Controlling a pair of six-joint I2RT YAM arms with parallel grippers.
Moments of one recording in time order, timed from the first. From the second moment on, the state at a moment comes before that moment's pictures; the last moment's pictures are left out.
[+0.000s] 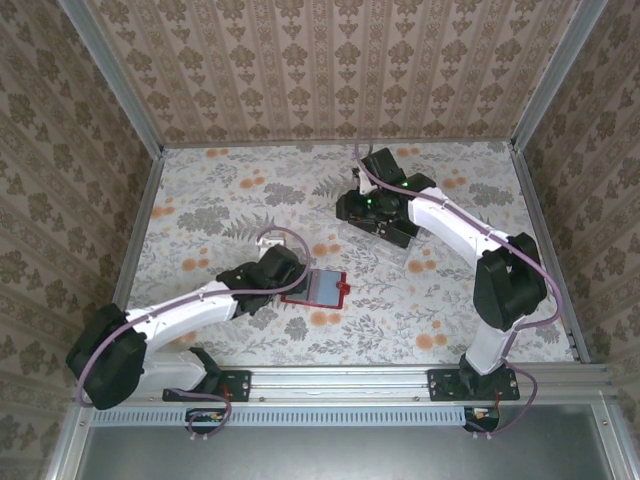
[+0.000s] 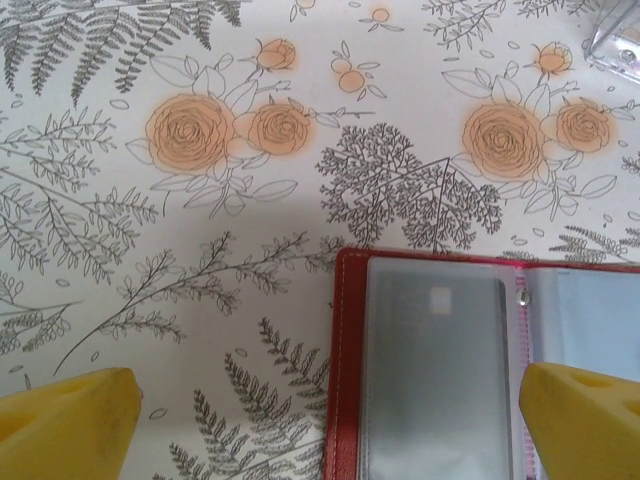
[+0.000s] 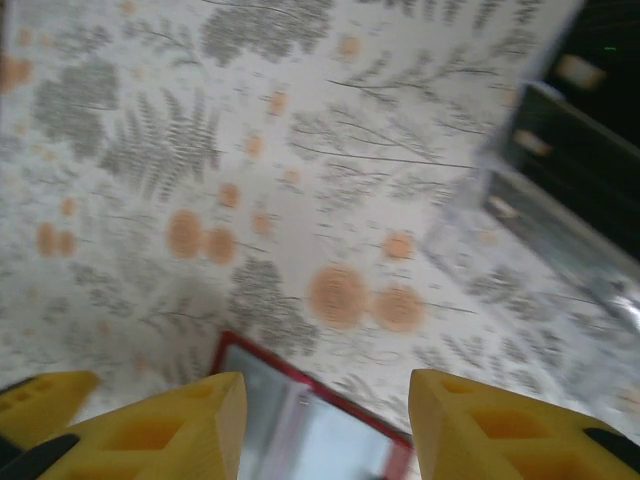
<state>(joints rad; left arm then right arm) -0.84 1.24 0.64 -0.34 -0.38 -0.62 0.47 1.76 1.48 -0.66 -0.23 0.47</state>
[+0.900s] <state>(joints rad) -0.69 1.39 0.73 -0.34 -0.20 -0.53 0.46 1.79 1.60 -0.96 0.29 -0.04</state>
